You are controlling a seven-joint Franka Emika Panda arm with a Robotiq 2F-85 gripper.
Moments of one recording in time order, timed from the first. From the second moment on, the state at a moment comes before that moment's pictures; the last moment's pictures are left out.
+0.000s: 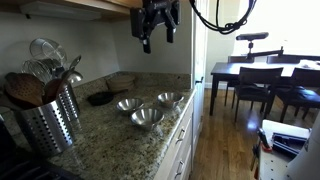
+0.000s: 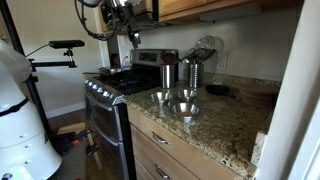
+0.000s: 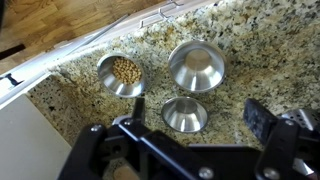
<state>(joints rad) -0.02 -0.46 0.39 -2.26 -0.15 1.95 0.54</state>
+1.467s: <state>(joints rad) -0.04 -0.40 0.28 -2.31 -0.29 1.94 0.61</state>
